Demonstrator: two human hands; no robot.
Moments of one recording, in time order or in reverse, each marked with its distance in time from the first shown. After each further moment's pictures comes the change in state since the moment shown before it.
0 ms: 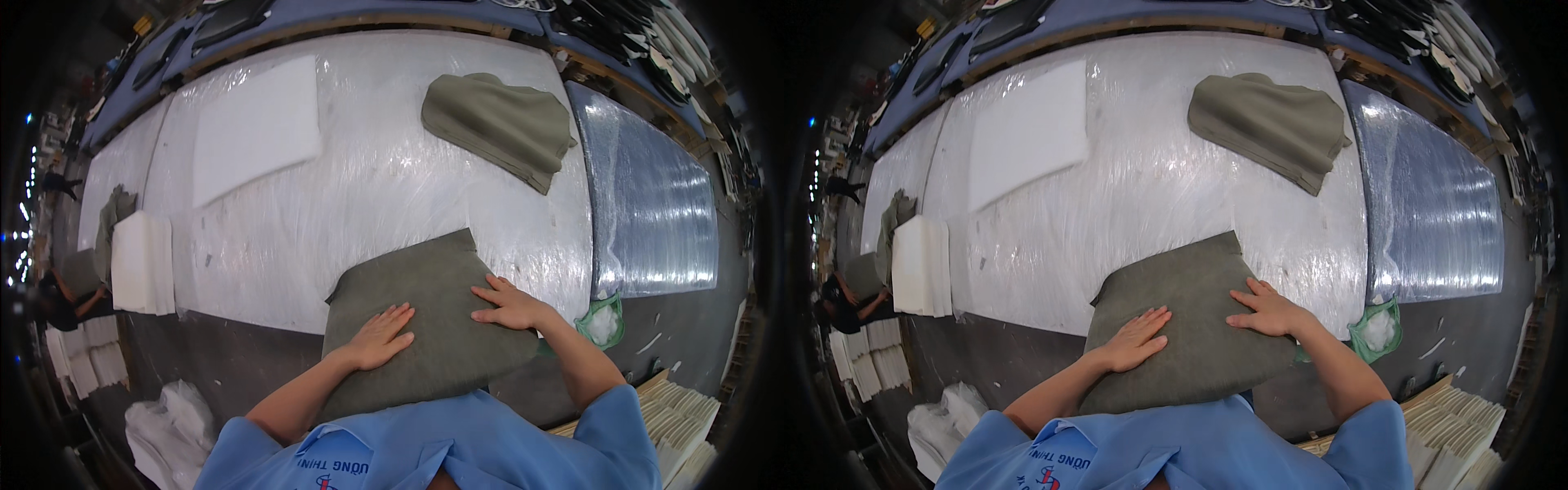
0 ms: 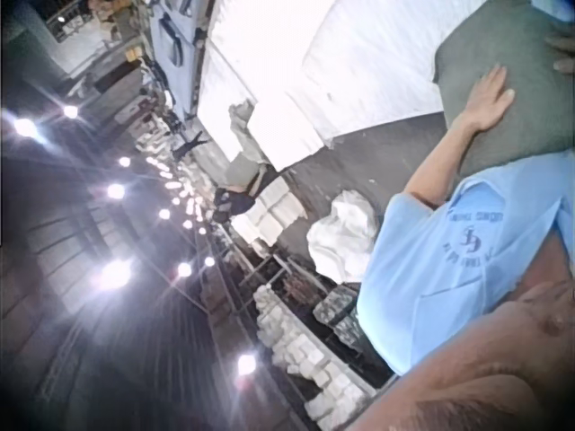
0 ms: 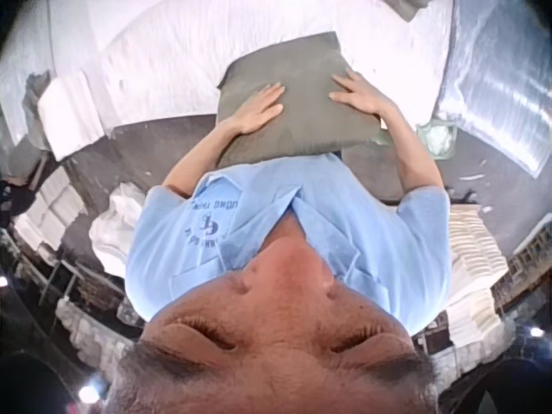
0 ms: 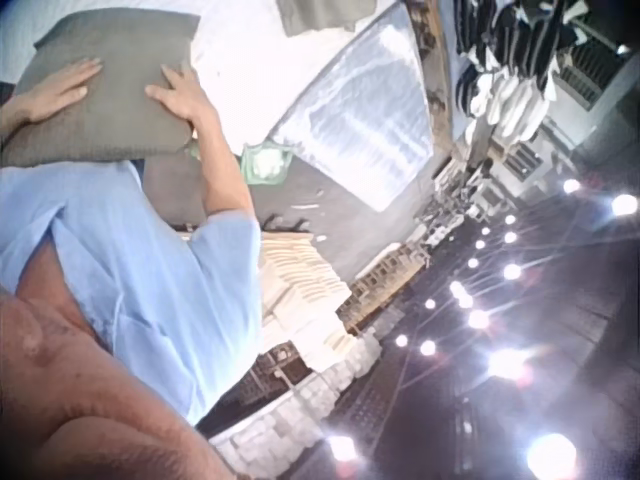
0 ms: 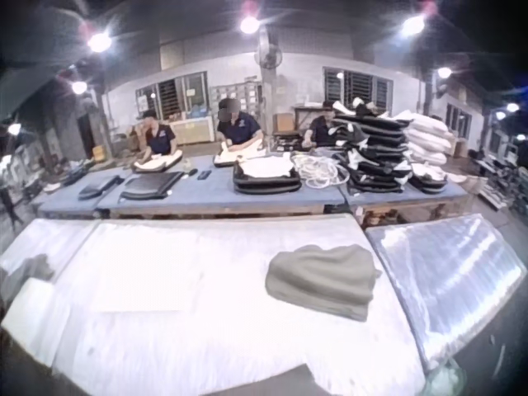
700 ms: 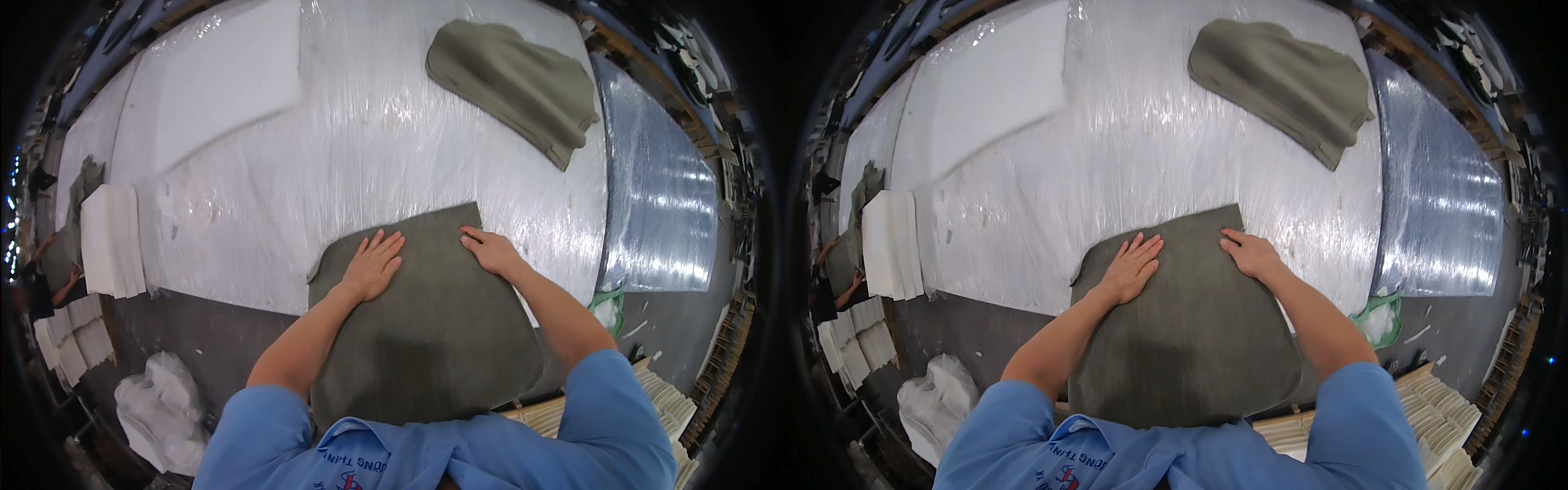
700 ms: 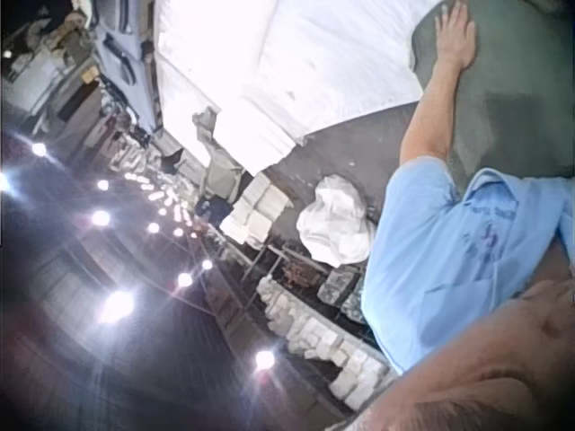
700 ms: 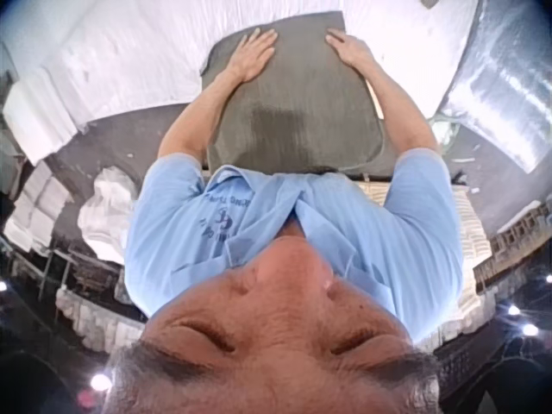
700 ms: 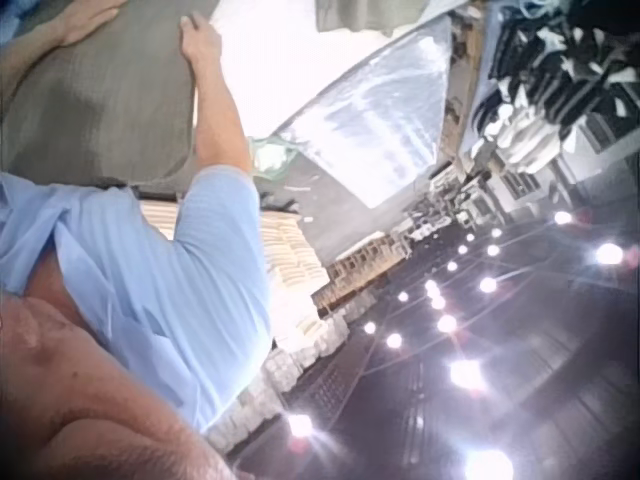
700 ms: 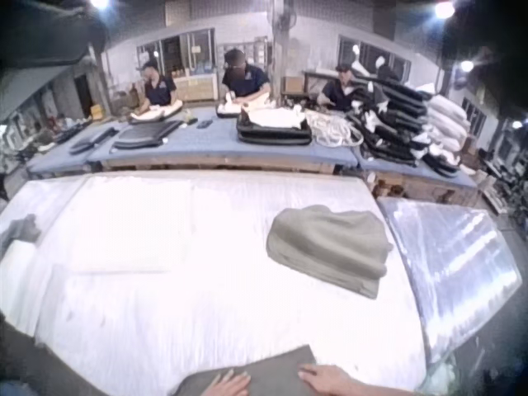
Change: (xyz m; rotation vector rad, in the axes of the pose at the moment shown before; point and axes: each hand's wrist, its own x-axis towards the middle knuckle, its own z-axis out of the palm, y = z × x) left_hand 0.135 -0.107 0.007 0.143 0.329 -0.045; right_hand 0.153 0.040 0.015 0.158 0.146 0.239
